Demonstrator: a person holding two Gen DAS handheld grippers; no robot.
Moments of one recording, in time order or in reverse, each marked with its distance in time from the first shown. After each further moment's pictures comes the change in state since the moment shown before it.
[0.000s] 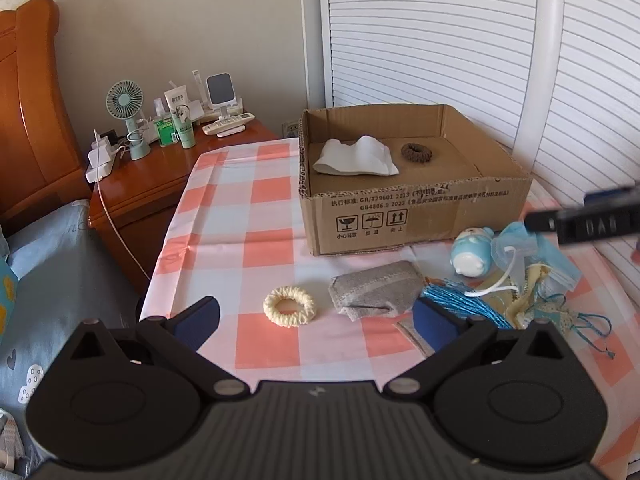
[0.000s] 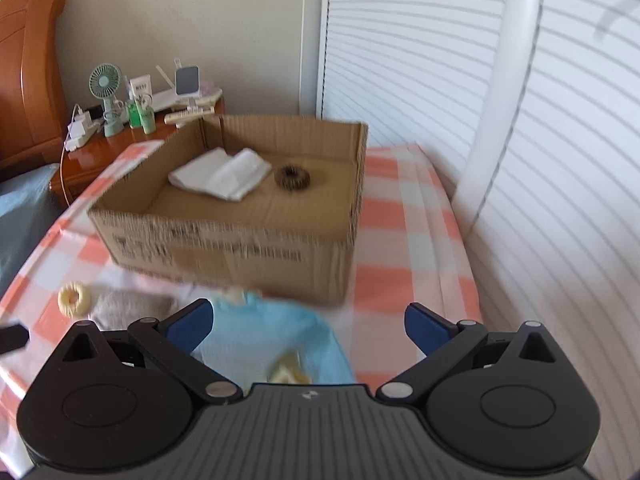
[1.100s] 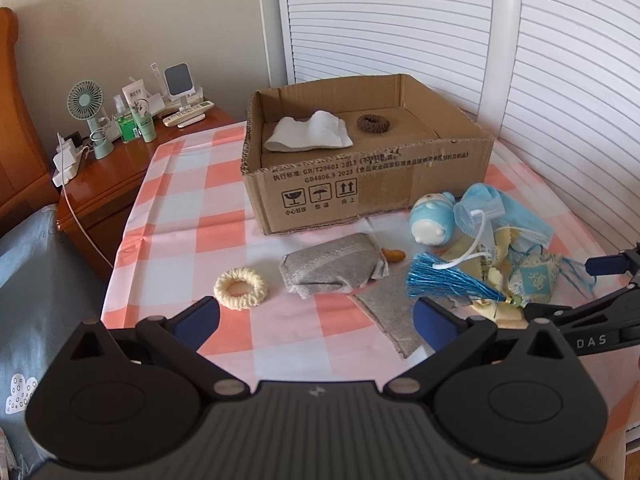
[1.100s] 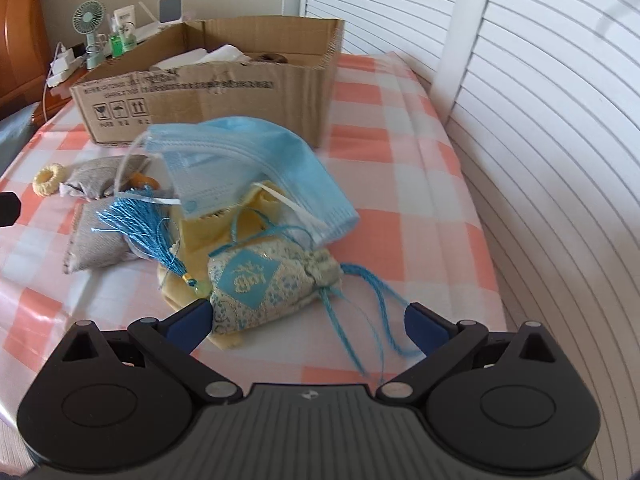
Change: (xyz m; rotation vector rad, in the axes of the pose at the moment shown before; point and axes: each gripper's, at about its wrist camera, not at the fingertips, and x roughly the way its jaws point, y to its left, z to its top) left arm 0.009 -0.028 -0.009 0.079 0.048 -0.065; right arm 0.000 -0.012 -0.084 0.009 0.159 -0.061
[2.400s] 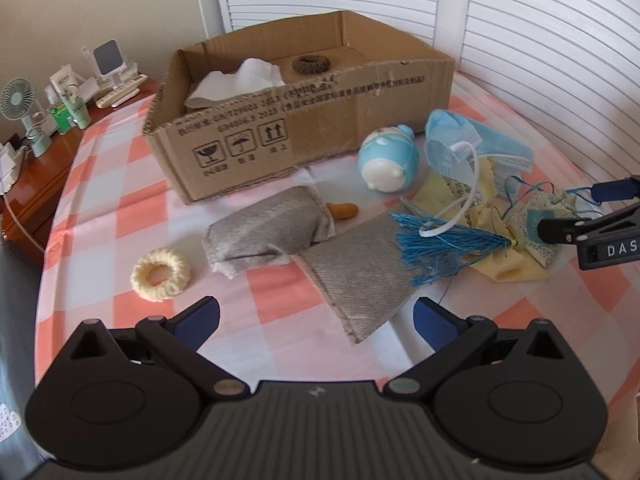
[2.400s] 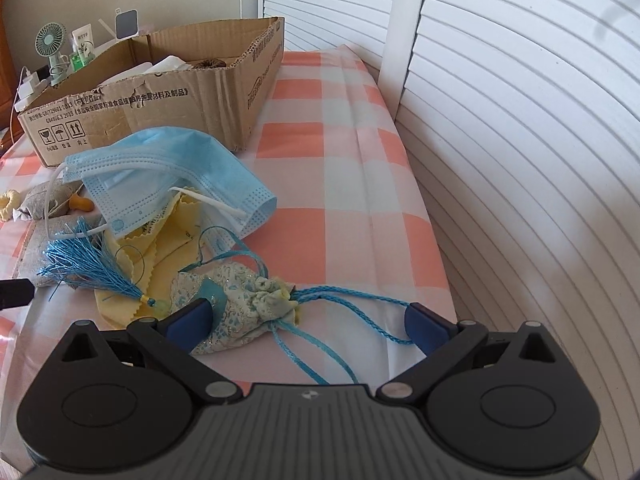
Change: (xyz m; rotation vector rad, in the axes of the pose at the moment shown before) left arm 0.051 -0.030 -0.007 0.129 0.126 -0.096; right arm 0.011 -0.041 0.001 0.074 -0.017 -0.037
